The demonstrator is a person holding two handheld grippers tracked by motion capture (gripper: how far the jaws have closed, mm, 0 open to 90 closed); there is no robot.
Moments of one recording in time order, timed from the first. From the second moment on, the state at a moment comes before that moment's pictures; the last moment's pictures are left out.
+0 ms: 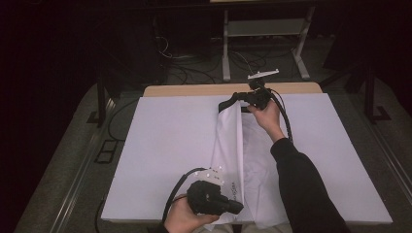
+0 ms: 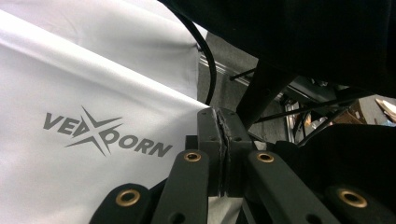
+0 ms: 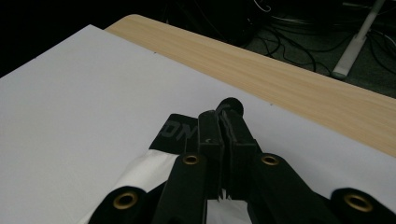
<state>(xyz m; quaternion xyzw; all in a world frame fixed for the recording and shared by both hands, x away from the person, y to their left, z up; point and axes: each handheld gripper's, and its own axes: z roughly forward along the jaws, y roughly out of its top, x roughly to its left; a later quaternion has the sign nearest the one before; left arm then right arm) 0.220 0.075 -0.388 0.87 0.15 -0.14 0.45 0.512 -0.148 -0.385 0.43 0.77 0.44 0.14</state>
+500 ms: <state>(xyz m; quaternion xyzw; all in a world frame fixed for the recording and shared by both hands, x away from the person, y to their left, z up) 0.225 0.046 -0.390 0.87 0.14 -0.15 0.46 0.512 -0.170 -0.385 0.44 0.77 0.44 0.15</state>
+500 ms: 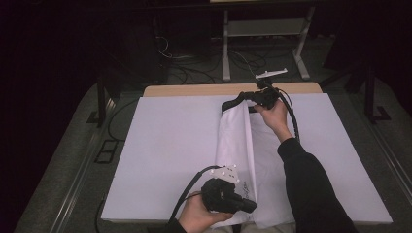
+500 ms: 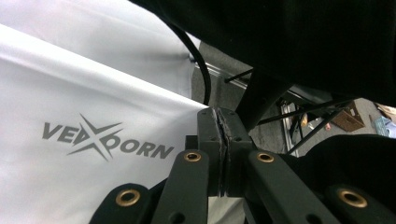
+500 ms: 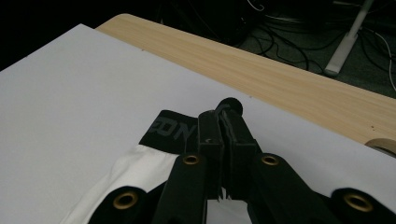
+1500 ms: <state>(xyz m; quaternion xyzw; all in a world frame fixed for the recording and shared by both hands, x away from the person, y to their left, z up) 0.222 -0.007 -0.396 0.85 0.15 -0.15 0.48 0.510 -0.191 -0.378 0.43 0.77 0.44 0.16</state>
